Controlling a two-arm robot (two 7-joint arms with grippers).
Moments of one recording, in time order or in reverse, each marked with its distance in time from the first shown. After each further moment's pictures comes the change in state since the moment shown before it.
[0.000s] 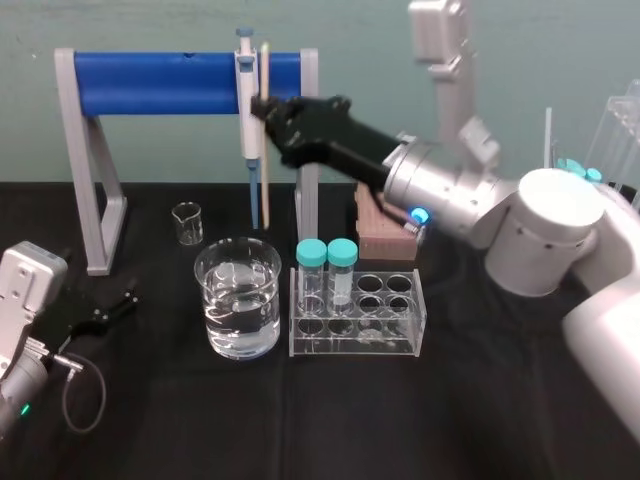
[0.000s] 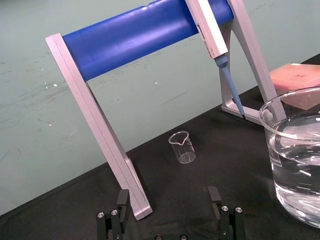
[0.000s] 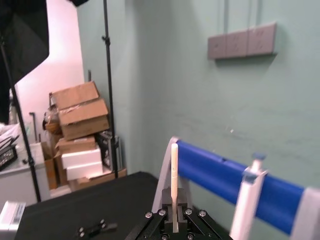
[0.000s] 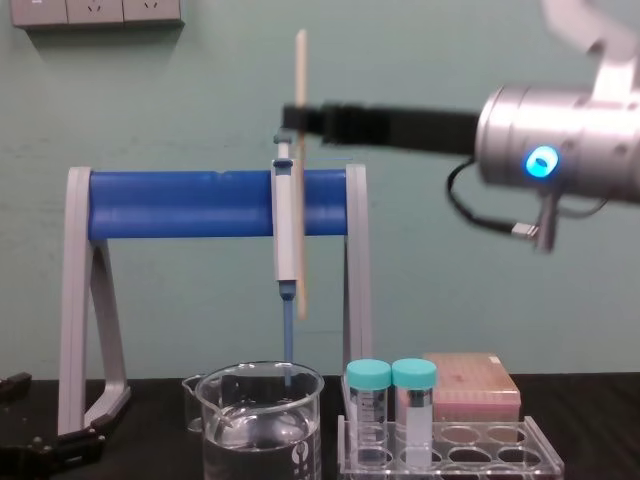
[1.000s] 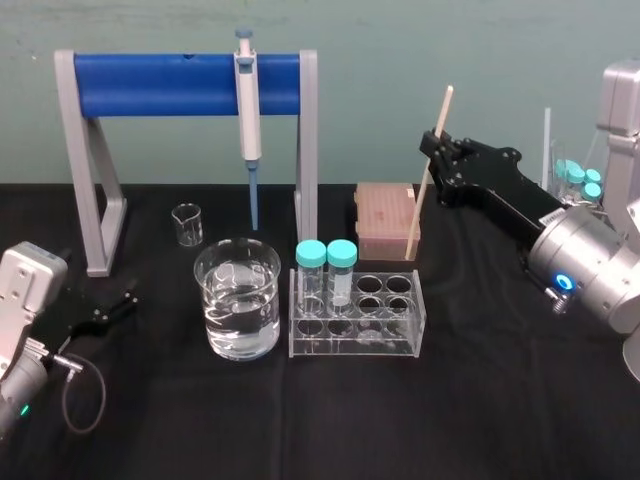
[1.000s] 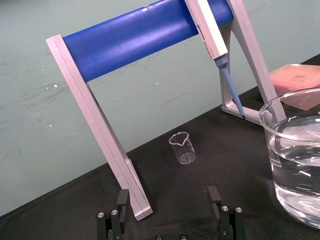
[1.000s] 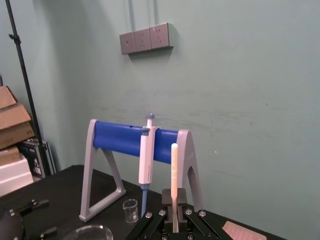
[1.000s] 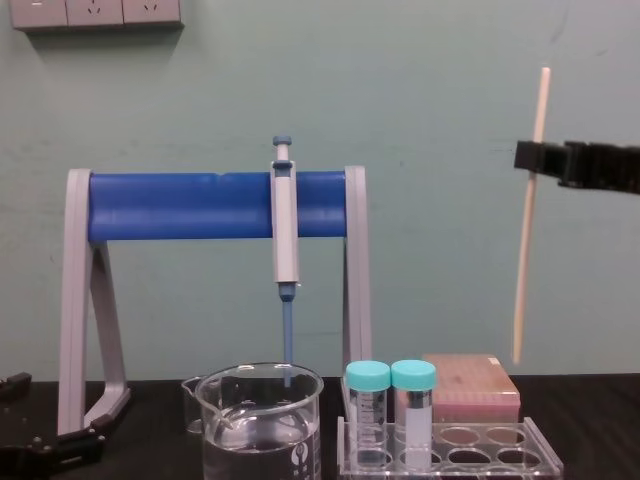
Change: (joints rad) left arm 0.000 0.000 0.000 0.000 0.000 0.000 0.000; right arm -0.349 0.194 0.230 -0.280 0.050 -0.011 -0.211
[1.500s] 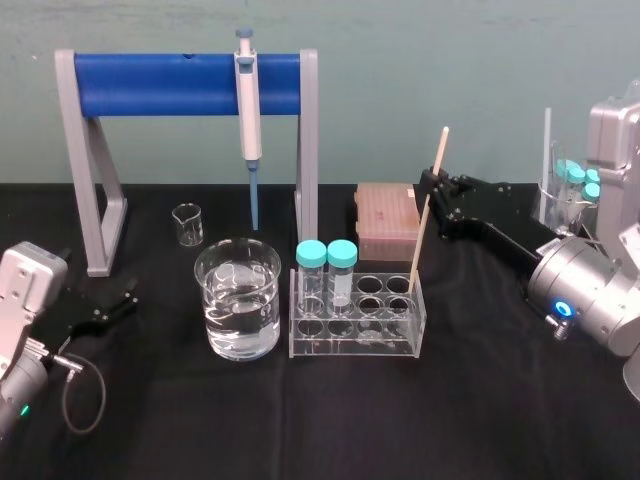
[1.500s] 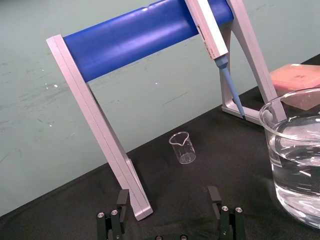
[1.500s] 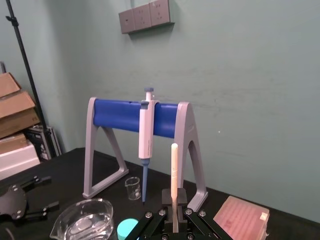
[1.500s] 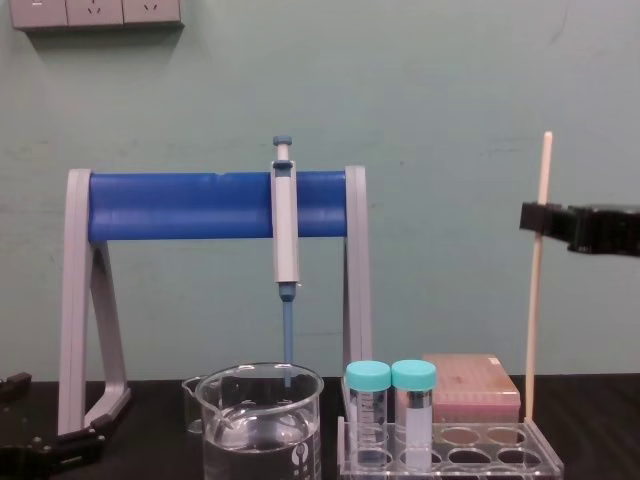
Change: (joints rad) left arm 0.000 0.000 0.000 0.000 0.000 0.000 0.000; right arm -0.020 0.005 -0.002 0.061 0.002 -0.006 0.053
